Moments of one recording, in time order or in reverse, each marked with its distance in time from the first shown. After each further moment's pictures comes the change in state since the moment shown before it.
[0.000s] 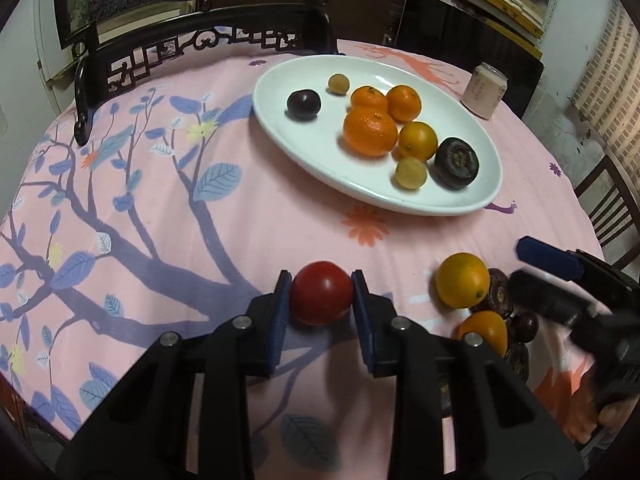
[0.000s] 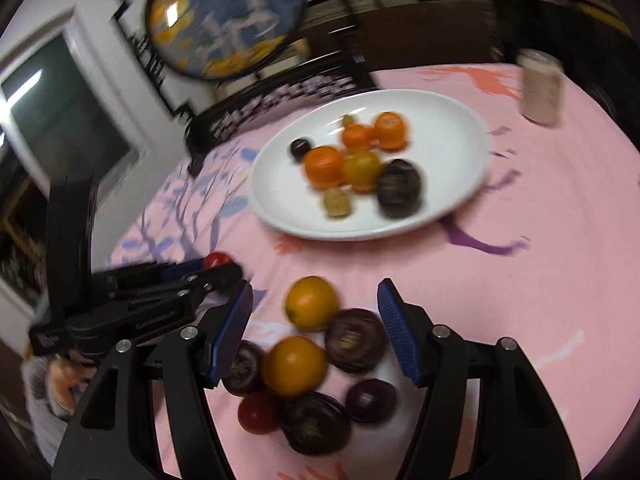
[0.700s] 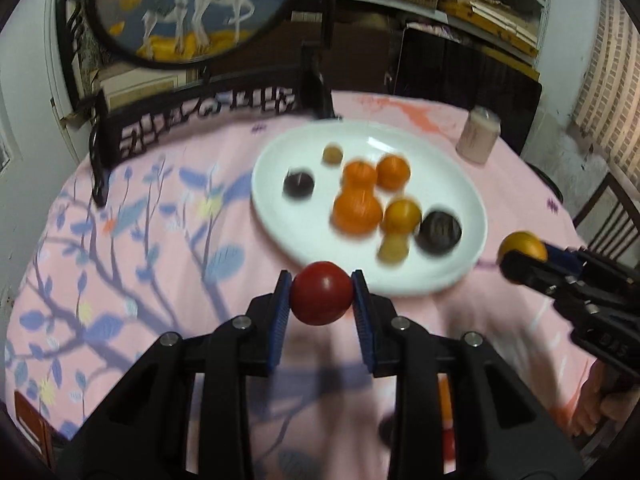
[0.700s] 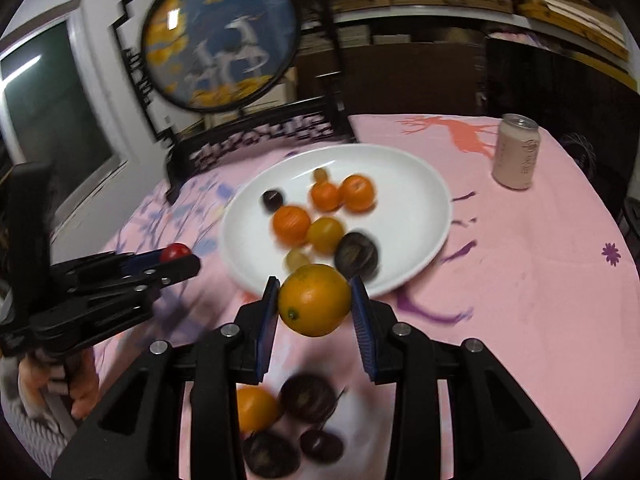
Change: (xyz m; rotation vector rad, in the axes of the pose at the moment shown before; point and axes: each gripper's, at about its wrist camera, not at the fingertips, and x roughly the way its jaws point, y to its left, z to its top) left arm -0.029 -0.023 0.041 0.034 -0.161 0.061; right arm -0.024 -0.035 0.047 0.019 -0.099 -0.105
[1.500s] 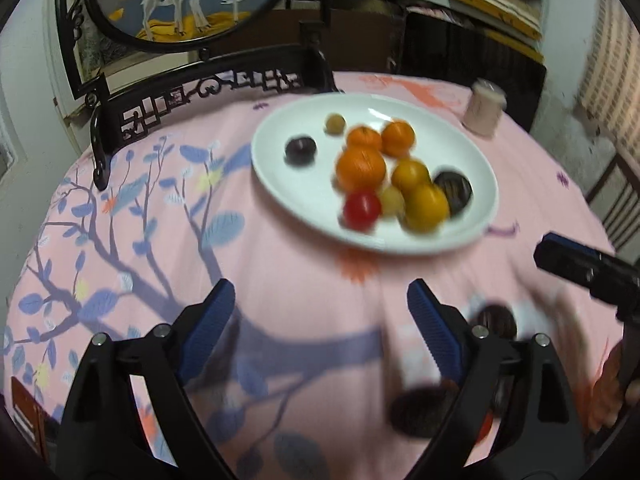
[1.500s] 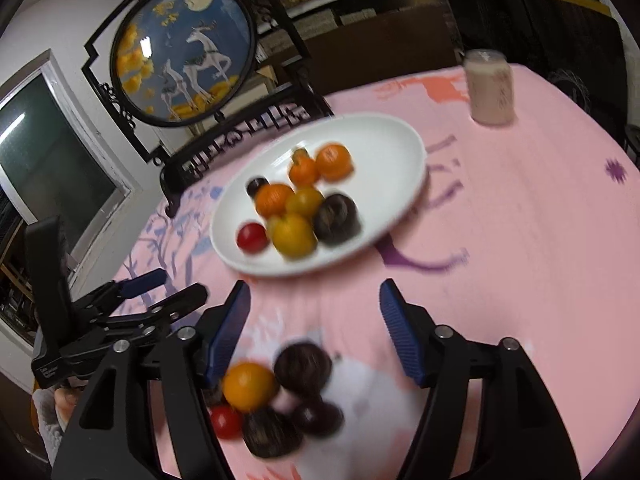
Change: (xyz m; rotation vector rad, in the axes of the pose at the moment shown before) left arm 0.004 -0.006 -0.040 0.052 0.046 0.033; right arm -0.017 -0.031 -0.048 0.194 0.035 0.080
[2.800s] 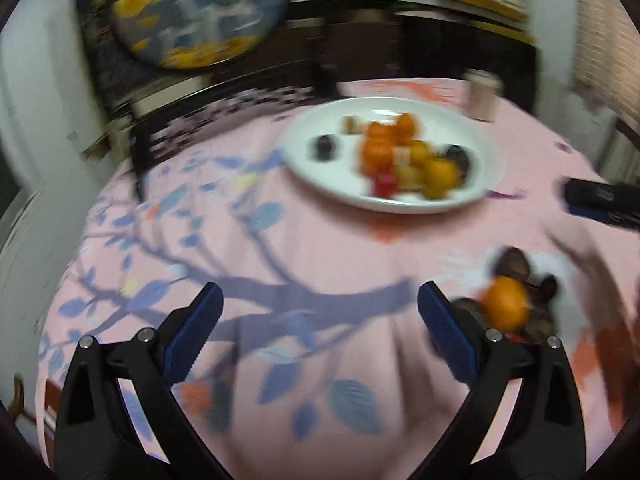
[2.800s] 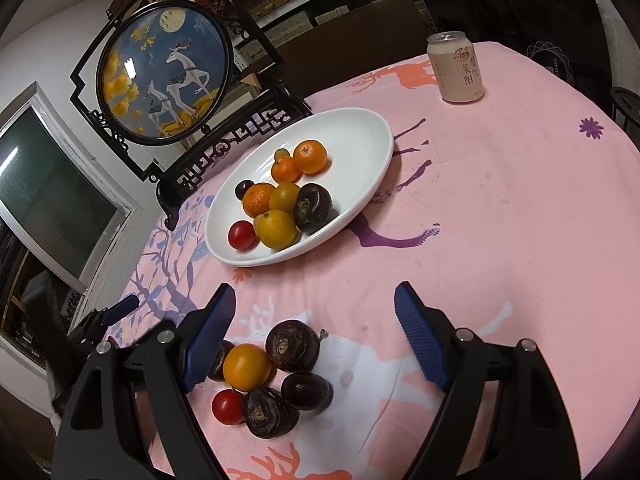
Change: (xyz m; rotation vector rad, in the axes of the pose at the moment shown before) left arm -0.030 0.003 -0.029 0.121 -0.062 0.047; right arm -0.013 -0.015 -0.003 0.094 -0.010 0.018
